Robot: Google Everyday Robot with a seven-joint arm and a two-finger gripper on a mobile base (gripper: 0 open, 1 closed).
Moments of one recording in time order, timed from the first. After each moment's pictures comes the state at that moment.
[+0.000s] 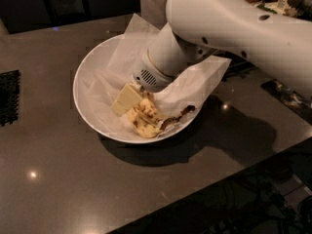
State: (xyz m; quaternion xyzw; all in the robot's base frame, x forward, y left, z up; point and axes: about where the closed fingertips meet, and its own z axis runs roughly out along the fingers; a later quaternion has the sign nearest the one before) arm 0.515 0.064 0.876 -0.50 0.81 0.19 0.24
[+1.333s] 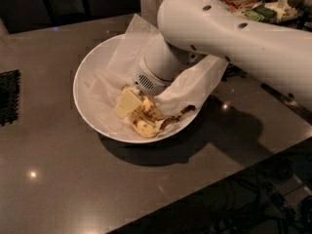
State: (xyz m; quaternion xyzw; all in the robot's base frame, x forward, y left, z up) arm 0.526 0.063 0.847 -0.50 0.82 0.18 0.22
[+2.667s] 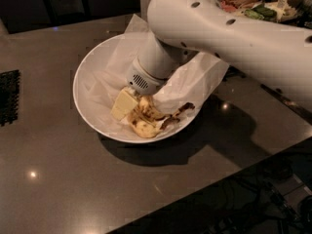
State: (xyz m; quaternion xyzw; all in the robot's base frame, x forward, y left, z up) arm 0.520 0.073 0.846 -0.50 0.82 0.17 0.19
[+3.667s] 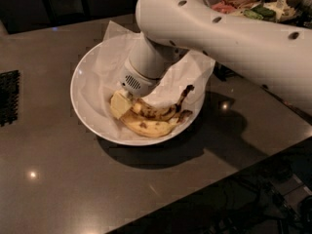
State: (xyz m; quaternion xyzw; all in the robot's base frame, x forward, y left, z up) arm 0.514 0.084 0.843 -0.51 0.82 0.17 0.17
